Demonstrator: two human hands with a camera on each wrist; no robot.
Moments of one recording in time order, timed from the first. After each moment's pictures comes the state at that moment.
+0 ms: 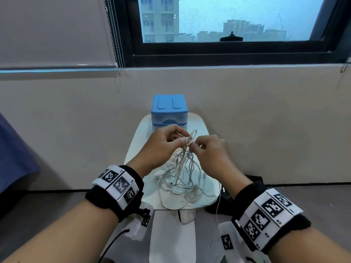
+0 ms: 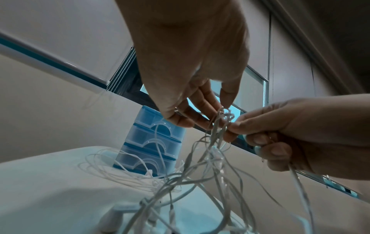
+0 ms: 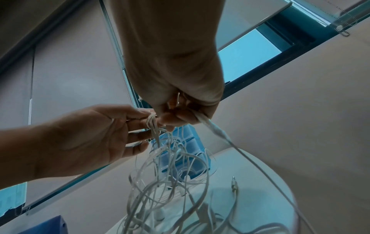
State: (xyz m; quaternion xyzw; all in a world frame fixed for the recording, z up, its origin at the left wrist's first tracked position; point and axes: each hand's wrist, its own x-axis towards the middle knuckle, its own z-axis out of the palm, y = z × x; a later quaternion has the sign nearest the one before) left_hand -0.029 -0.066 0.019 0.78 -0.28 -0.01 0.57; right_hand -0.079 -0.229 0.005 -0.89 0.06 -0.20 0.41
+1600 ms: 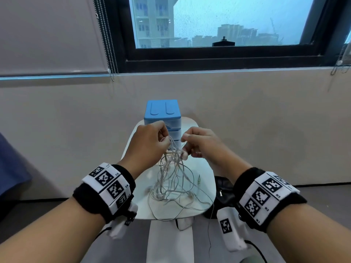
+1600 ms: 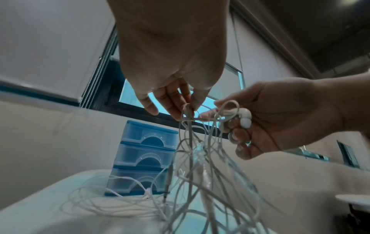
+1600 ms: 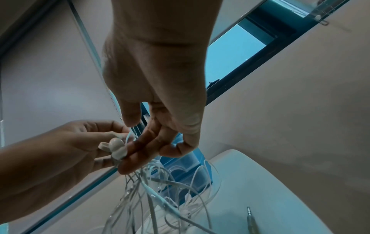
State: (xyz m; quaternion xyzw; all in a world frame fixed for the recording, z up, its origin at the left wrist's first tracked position) left_hand -0.013 -0.066 0.036 0.88 -0.25 0.21 0.34; right_hand -0.061 -0.245 0.031 -0.75 -0.03 -0.04 0.67
